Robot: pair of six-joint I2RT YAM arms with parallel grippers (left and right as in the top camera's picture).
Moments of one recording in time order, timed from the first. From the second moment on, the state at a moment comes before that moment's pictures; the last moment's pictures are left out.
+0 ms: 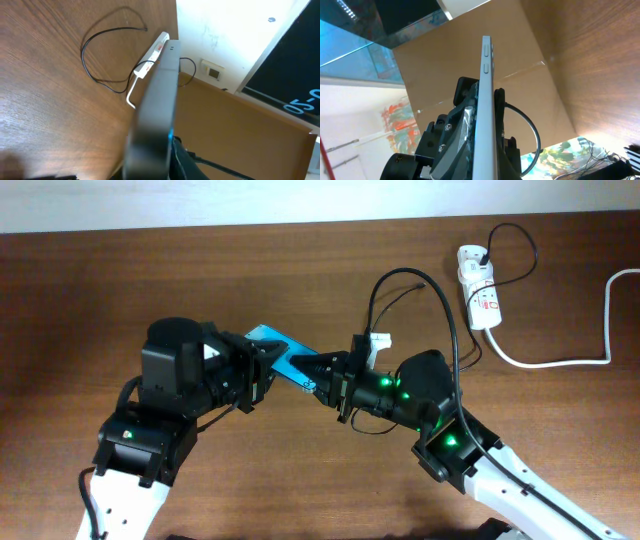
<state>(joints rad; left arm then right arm) -0.29 1.09 1.09 -0.58 0.47 -1.59 0.66 1.18 0.78 0.31 -0.46 1.92</state>
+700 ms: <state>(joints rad) -0.29 1.09 1.09 -0.54 0.50 -1.59 0.66 1.17 0.79 0.28 -0.37 1.86</state>
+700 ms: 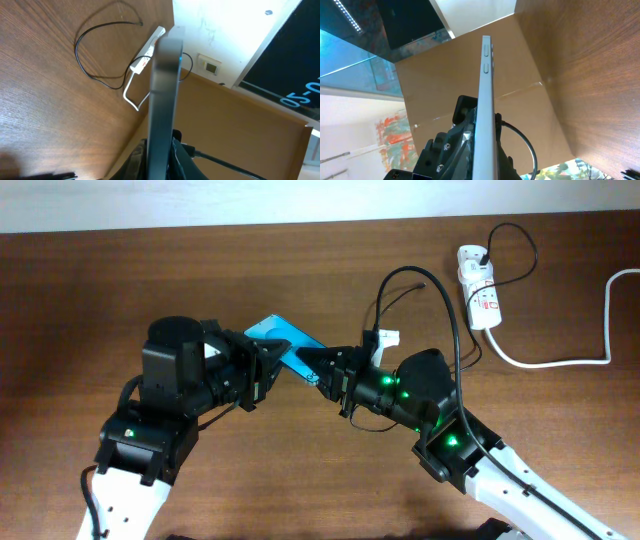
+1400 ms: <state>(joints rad) -0.29 1.10 1.07 -0.48 0.53 -1.57 0.65 1.16 0.81 0.19 -0.36 1.81</state>
